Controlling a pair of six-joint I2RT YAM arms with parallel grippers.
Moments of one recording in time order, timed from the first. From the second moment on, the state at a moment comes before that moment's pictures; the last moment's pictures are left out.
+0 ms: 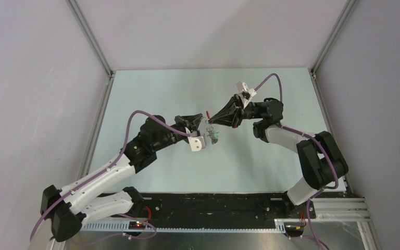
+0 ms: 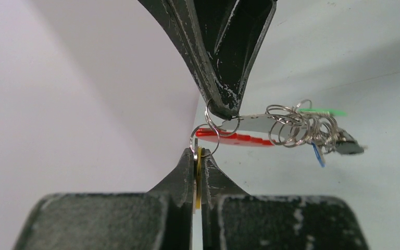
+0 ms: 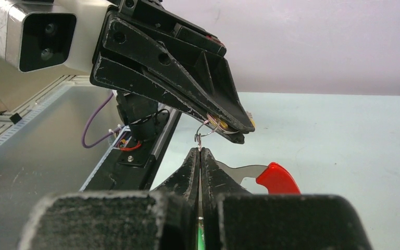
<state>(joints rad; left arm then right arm) -0.77 0.98 0.77 0.09 0.26 1.00 0.45 1.60 0.86 1.40 -1.24 0.69</state>
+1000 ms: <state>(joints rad) -0.76 0.97 0.77 0.05 0.26 0.99 0.58 1.43 1.10 0.05 -0.98 -0.31</state>
